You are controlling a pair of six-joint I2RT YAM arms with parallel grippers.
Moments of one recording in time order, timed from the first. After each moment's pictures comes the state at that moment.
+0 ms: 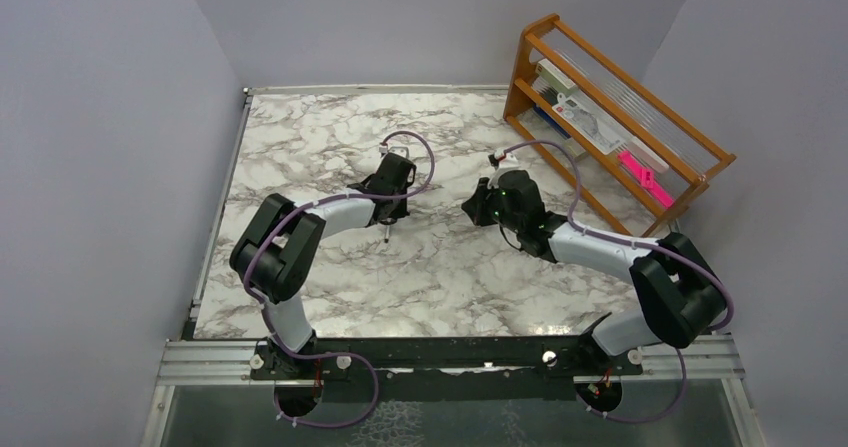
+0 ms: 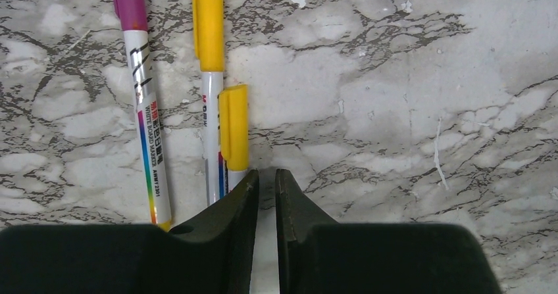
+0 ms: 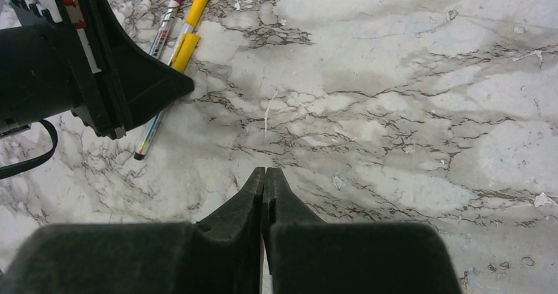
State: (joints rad) left arm -0.55 1.77 0.98 -0.11 -0.20 -0.42; right arm 0.63 1.45 0.69 0.29 0.02 0.45
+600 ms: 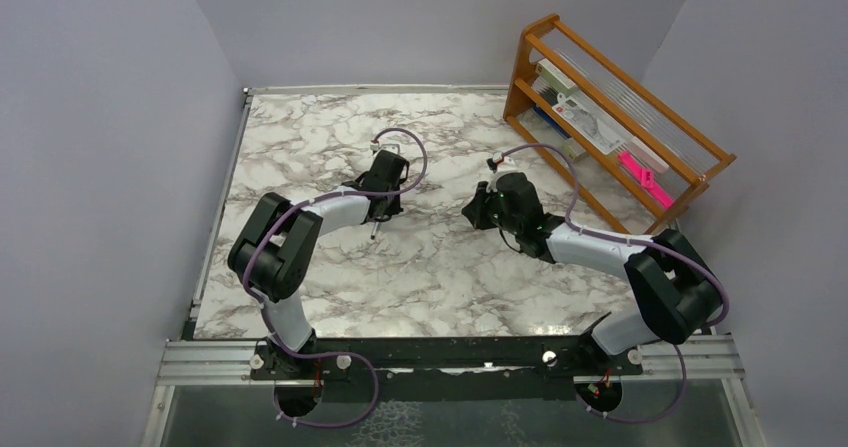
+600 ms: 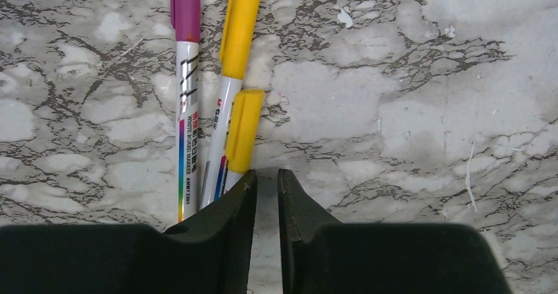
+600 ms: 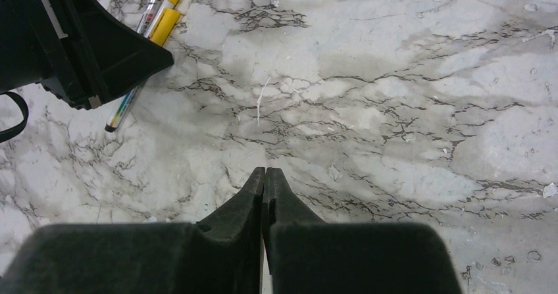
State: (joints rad) left arm -0.51 1.77 0.98 -0.11 -0.23 -0.42; right arm 0.63 1.48 0.68 0.30 0.01 0.45
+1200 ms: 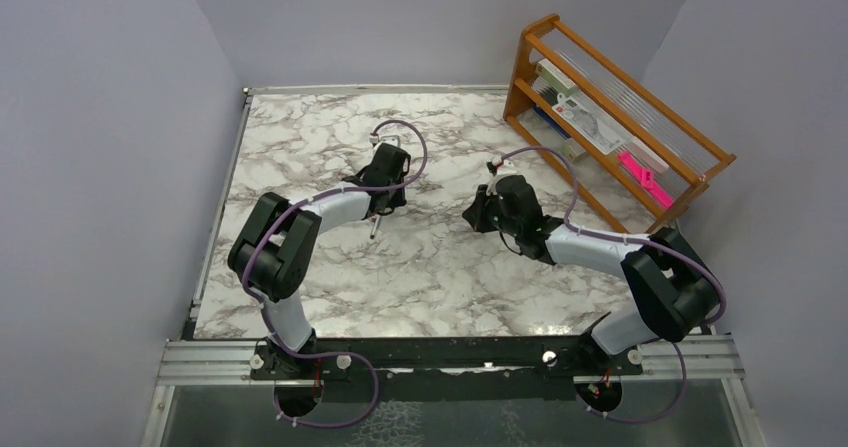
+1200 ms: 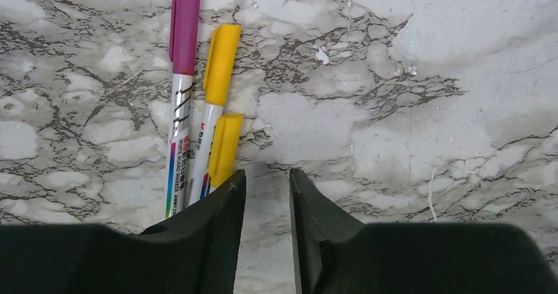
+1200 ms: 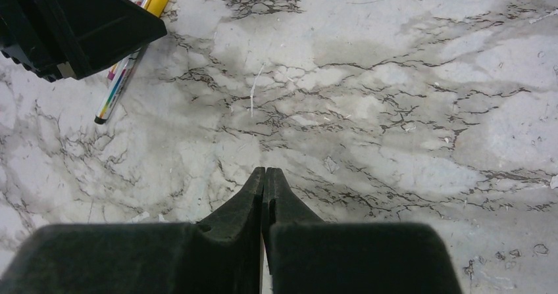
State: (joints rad) left arm -0.50 1.77 1.03 -0.11 -0.23 -0.46; right arm 0.63 1.49 0.66 0.30 0.01 0.45
